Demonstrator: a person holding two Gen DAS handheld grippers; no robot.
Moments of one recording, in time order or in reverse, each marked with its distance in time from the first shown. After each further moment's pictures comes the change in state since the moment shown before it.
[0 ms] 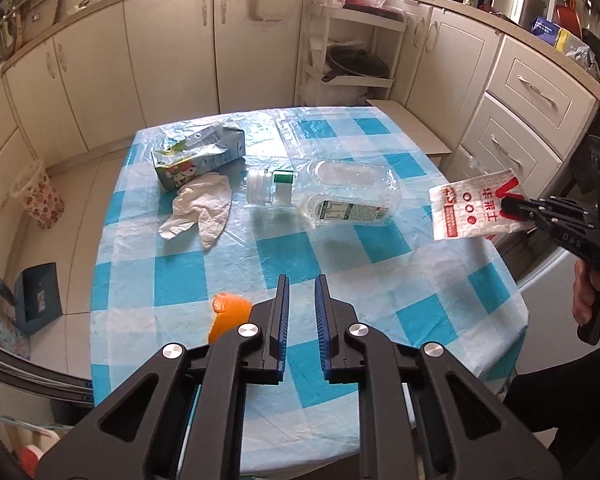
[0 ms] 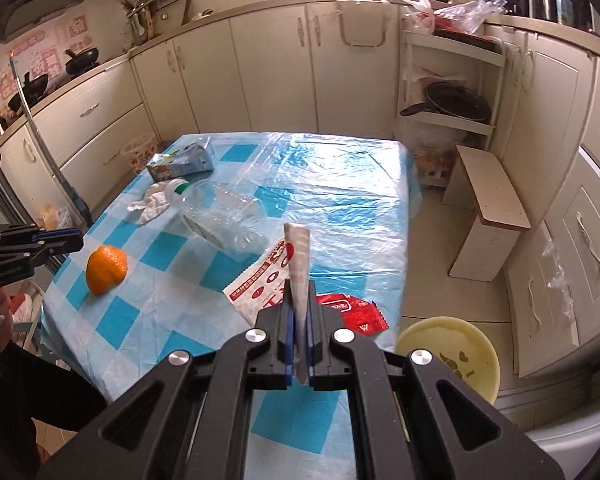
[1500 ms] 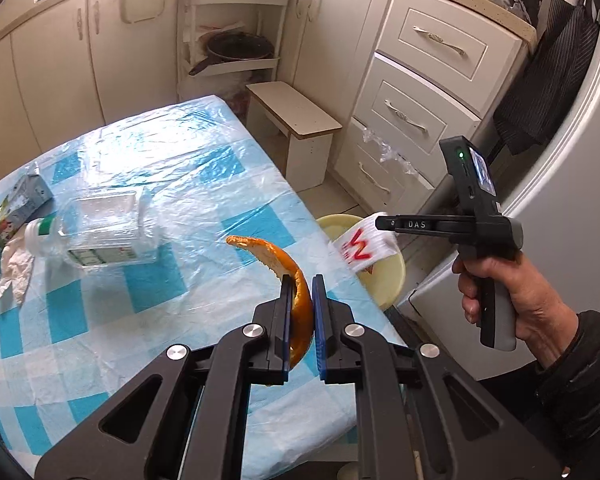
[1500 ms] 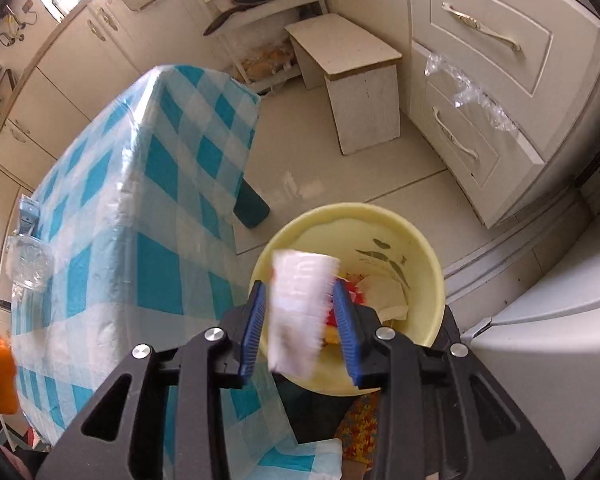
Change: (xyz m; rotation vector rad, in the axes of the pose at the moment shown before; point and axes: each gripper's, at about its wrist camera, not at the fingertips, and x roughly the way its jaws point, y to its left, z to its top) left arm 0.055 -0.195 0.025 0.169 0.035 -0.249; right arm 0.047 -0.182 -0.067 0.547 0.221 -0.177
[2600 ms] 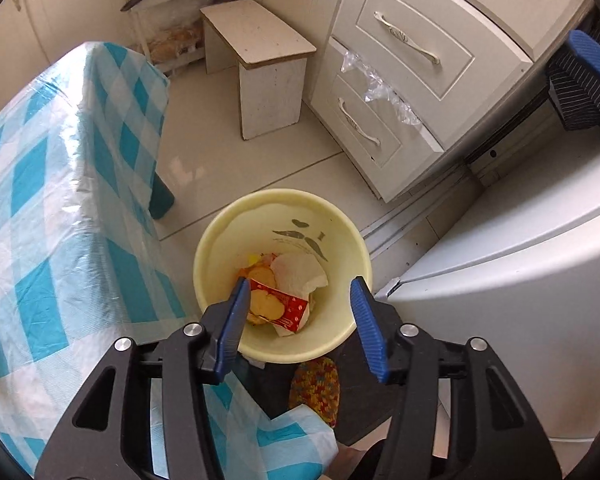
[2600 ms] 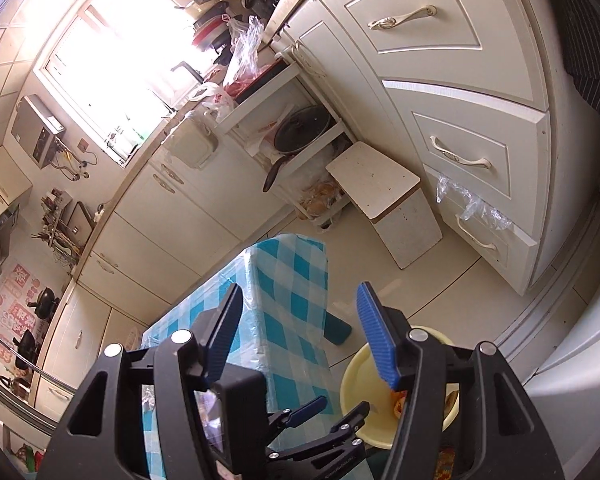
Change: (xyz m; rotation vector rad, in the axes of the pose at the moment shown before) left arm 0.184 -0.122 0.069 -0.031 0.288 0.047; right arm -0.146 -0.045 0.052 0.201 -0.389 0.317
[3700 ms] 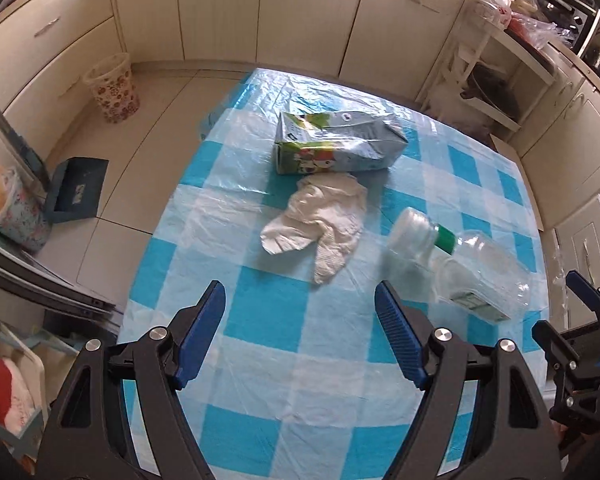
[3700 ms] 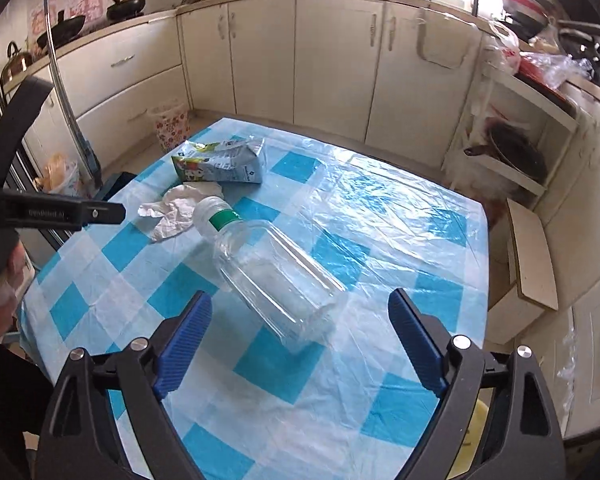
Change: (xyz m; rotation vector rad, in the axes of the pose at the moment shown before) left arm -0.195 0.420 -0.149 -0.648 -0.209 0.309; right arm 0.166 0.269 -0.191 -0.982 0.333 0.044
